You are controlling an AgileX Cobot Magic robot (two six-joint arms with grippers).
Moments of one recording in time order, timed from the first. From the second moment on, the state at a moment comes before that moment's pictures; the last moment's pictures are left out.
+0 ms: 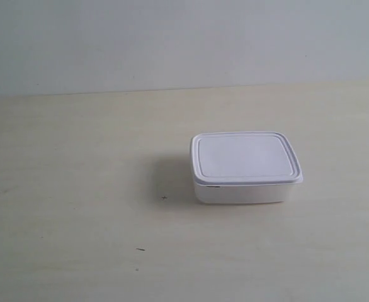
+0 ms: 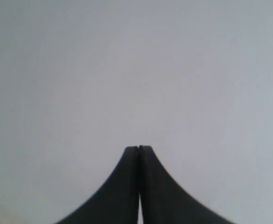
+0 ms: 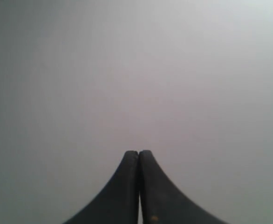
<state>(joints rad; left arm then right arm) 0.33 0.01 0.00 0.02 -0.35 -0.64 -0.11 0.00 -0.01 0.10 -0.65 0.58</state>
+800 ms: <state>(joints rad) 0.32 0.08 0.00 0.54 -0.88 -1.51 0.13 0.26 -0.31 -0.31 -0.06 0.95</state>
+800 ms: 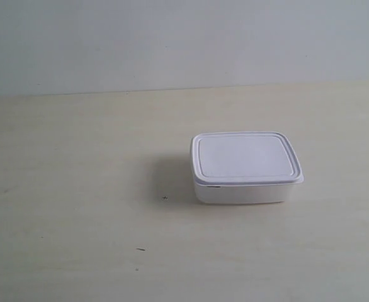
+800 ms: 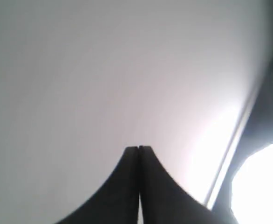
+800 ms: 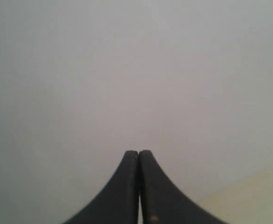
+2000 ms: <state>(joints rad) 0.00 0.74 -0.44 1.46 -0.63 -1.99 0.49 0.67 -0.41 -0.39 0.19 0.80</state>
